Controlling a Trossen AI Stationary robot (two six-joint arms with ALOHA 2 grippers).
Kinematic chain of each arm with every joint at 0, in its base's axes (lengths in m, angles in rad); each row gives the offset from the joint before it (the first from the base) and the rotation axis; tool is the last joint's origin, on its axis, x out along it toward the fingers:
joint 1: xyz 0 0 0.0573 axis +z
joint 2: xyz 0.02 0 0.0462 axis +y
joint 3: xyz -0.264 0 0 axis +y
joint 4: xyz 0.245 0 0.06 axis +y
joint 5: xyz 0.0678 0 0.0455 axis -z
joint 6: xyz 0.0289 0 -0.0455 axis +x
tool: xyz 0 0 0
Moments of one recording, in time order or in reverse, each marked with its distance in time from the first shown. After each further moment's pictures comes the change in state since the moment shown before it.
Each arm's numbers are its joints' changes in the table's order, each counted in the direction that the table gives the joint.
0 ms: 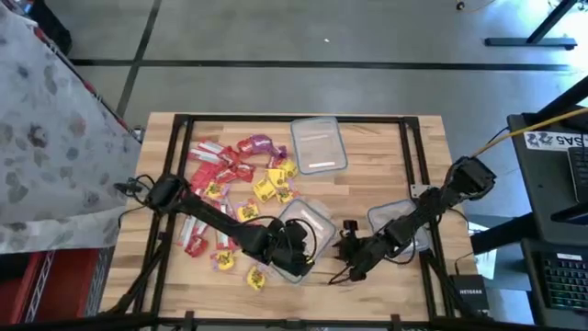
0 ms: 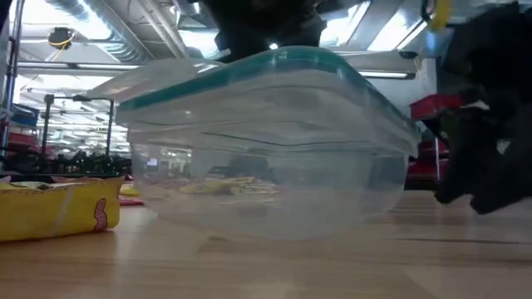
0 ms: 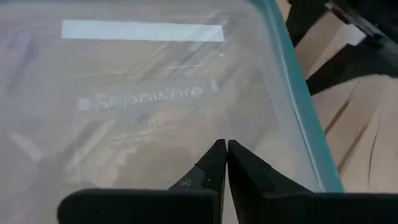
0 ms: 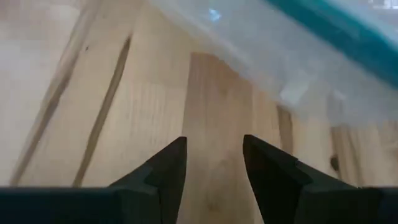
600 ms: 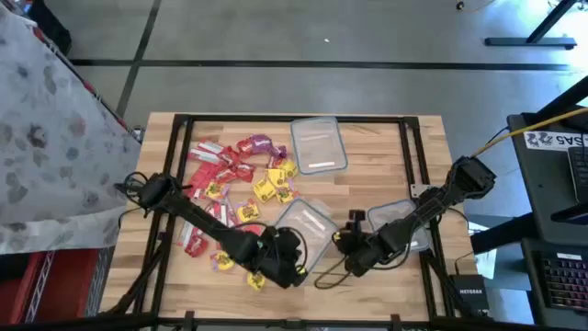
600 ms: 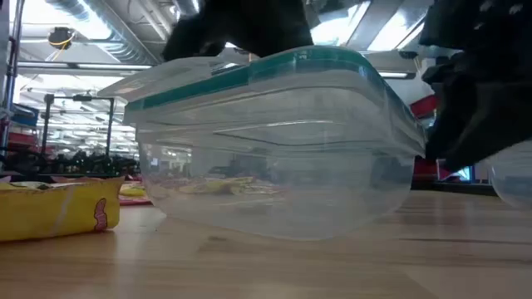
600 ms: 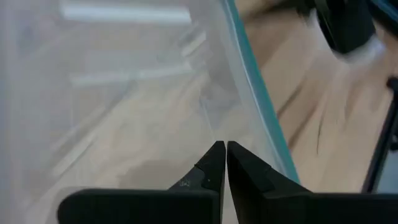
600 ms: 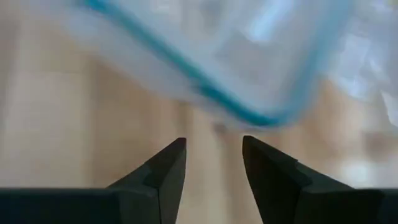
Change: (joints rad) left arm -0.042 -0.113 0.008 -0.030 -0.080 -0.024; right arm 0.006 0.000 -0.333 0.696 0.122 0.095
